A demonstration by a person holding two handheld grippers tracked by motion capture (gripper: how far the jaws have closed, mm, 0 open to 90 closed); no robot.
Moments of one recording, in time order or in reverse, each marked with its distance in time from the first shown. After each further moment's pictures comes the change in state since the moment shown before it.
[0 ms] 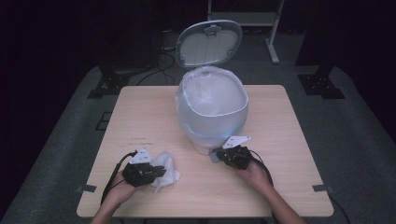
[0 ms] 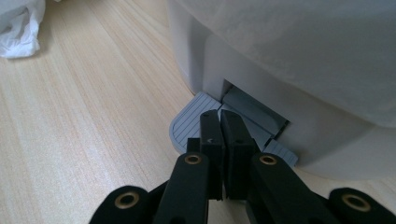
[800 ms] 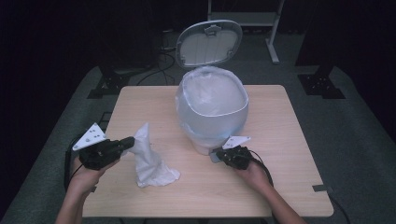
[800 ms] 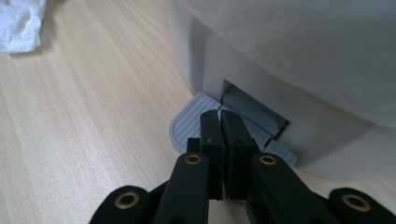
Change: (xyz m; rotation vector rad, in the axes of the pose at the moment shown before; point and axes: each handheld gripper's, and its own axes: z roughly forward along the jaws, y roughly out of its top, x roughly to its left) left arm 0.022 0.035 -0.116 -0.306 0.189 -0.009; right arm 0.001 0.000 0.000 -0.001 -0.004 -0.004
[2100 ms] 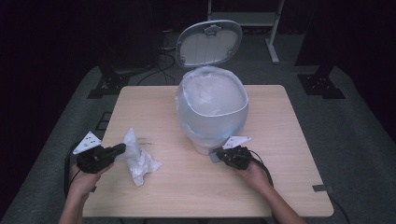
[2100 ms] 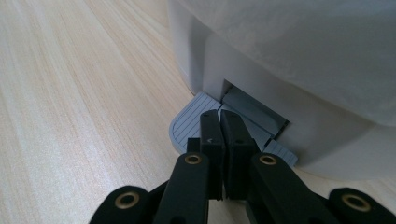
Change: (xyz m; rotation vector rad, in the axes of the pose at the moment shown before) left arm 0.035 -0.048 0.004 0.038 0.101 -0.108; right arm 0.000 0.000 0.000 -0.002 -0.002 -0.002
